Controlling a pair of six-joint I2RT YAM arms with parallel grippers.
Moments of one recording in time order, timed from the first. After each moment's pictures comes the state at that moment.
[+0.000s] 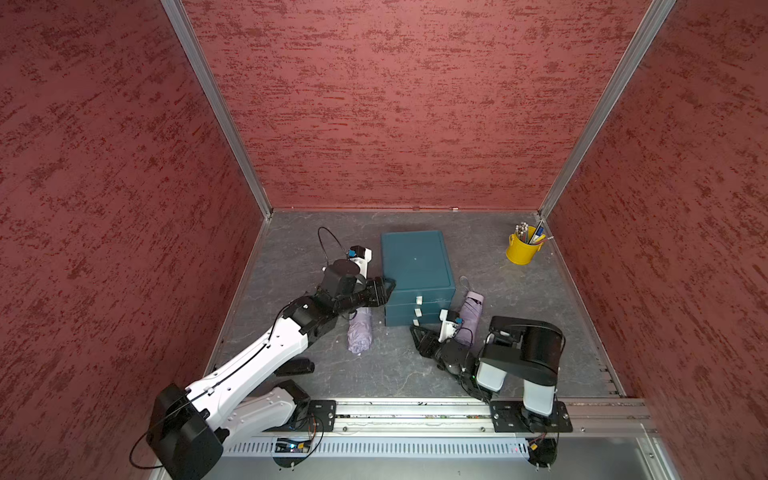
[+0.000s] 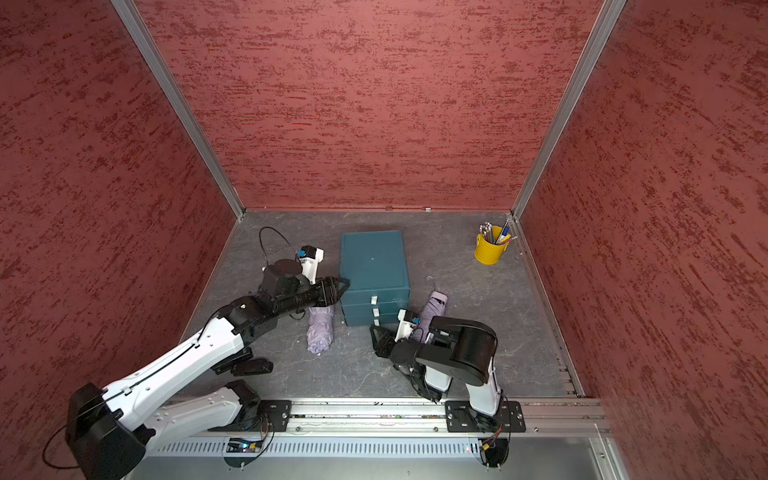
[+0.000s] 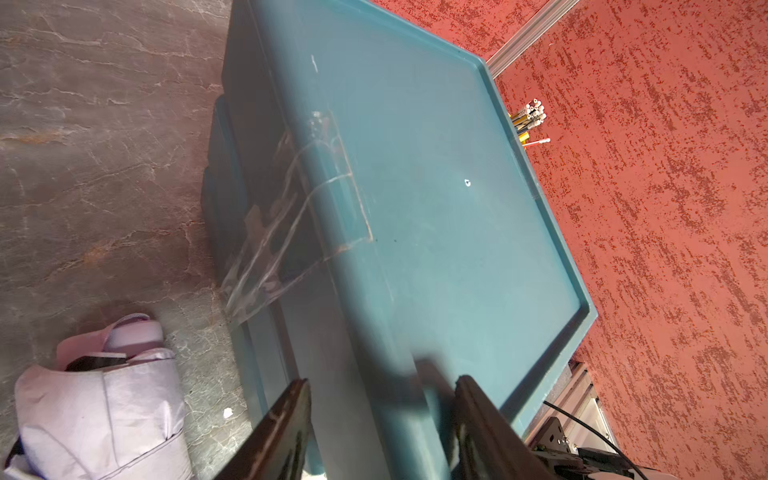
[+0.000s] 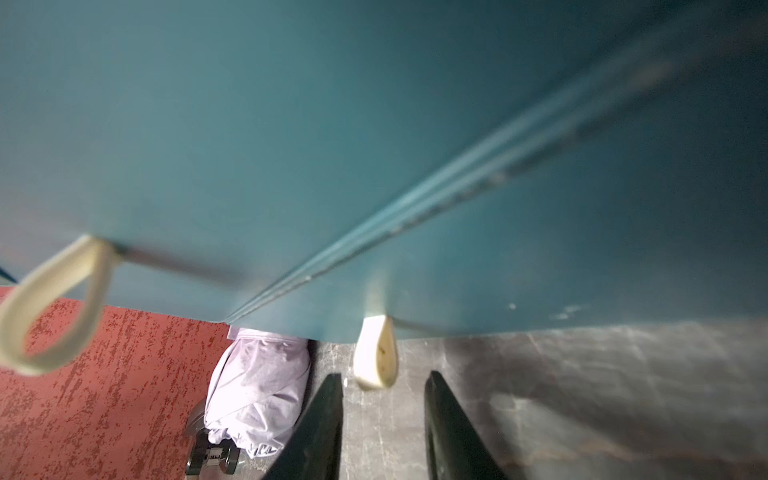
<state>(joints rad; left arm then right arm) -0.63 1.06 0.83 -0.31 0.13 -0.65 1.09 1.90 0.23 1.37 0.42 1.15</state>
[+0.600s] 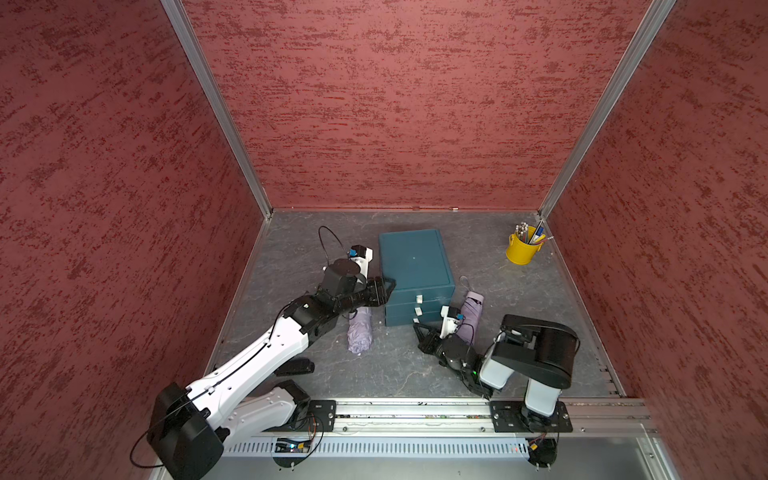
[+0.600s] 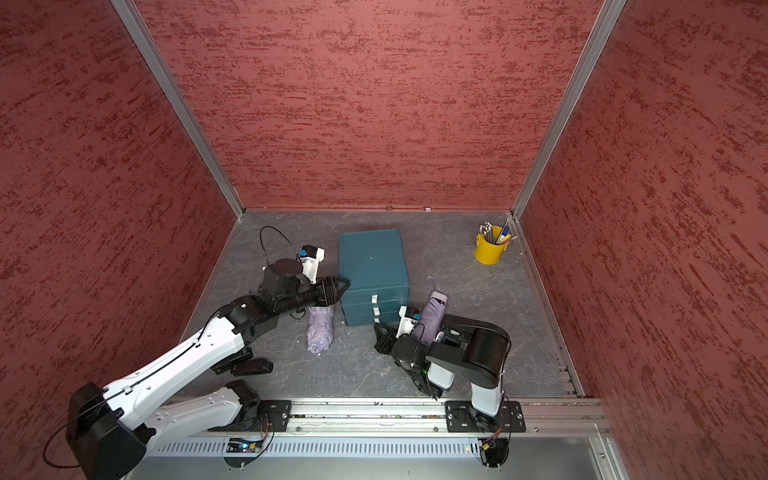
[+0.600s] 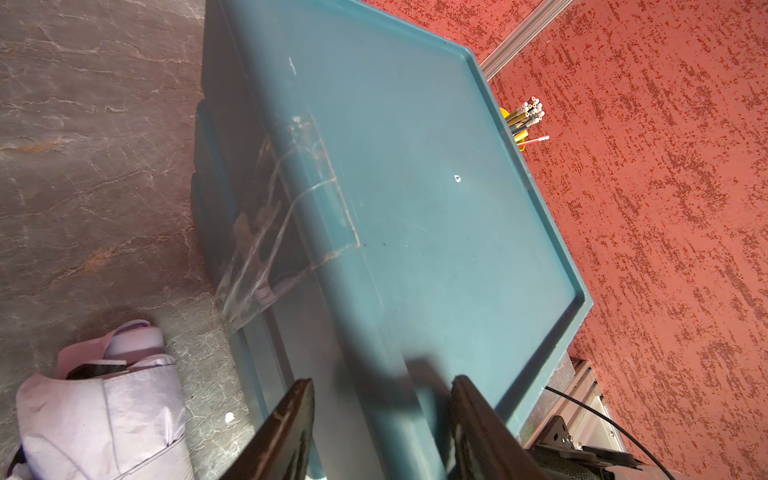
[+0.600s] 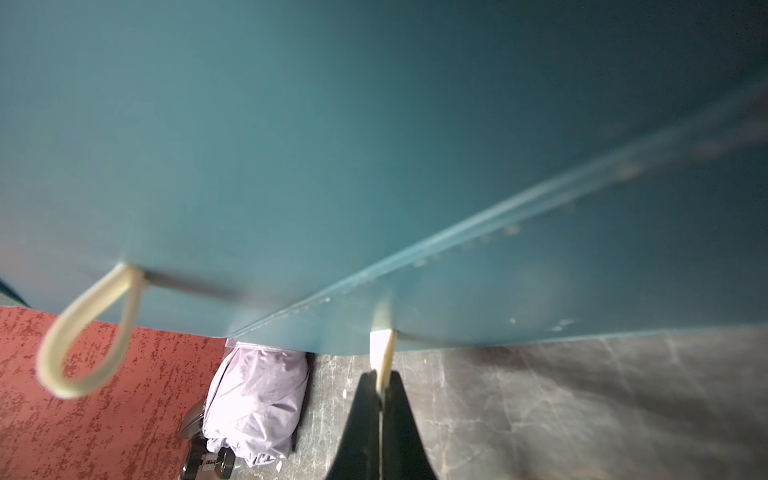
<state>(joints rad) -0.63 1.07 0.83 -0.31 0.13 -0.64 1.05 1.80 0.23 1.25 0.38 1.13</state>
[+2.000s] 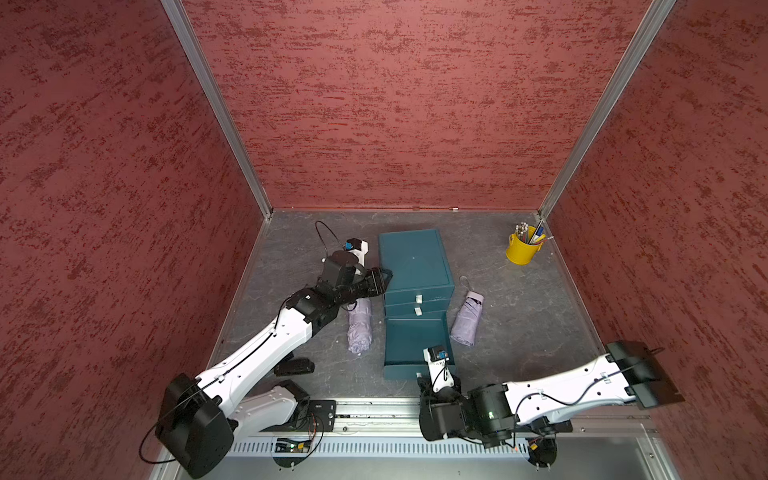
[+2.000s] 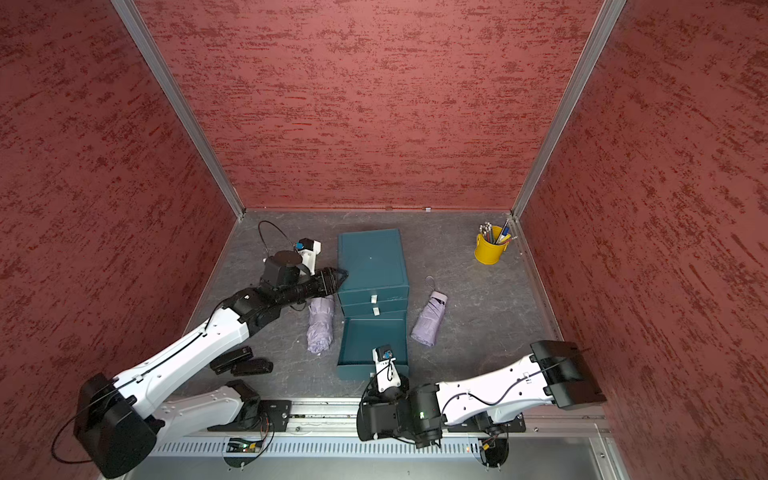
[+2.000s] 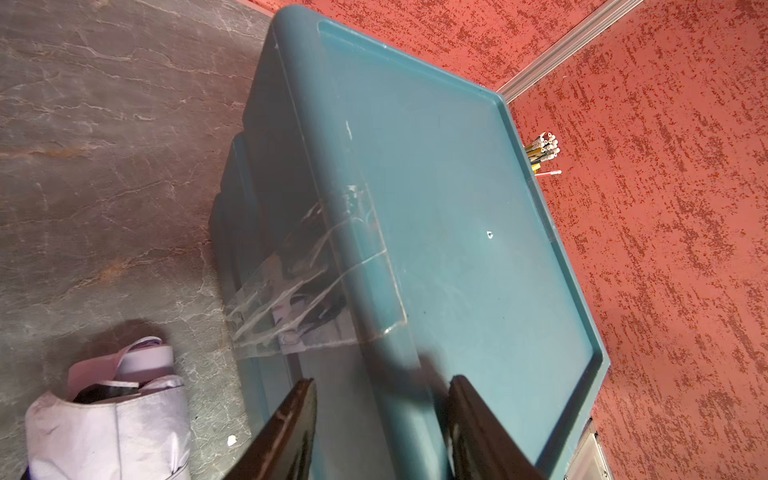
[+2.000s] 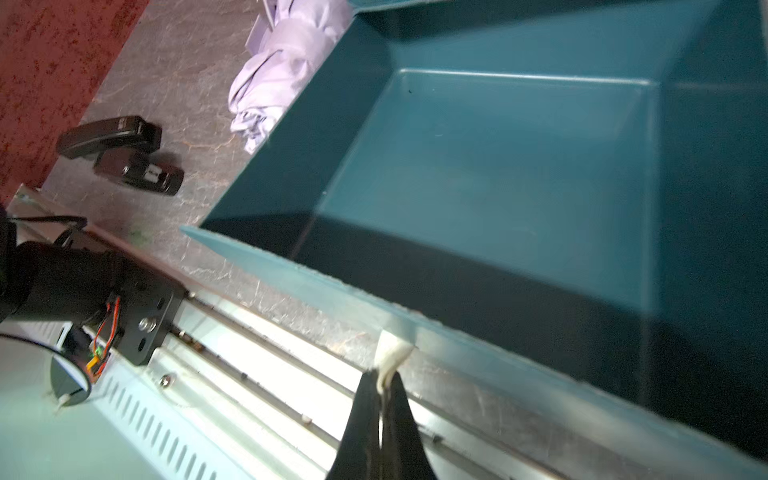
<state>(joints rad) -0.56 1.13 0.87 -0.29 0.15 -0.68 1.75 1.28 0.72 -0.54 0.66 1.34</state>
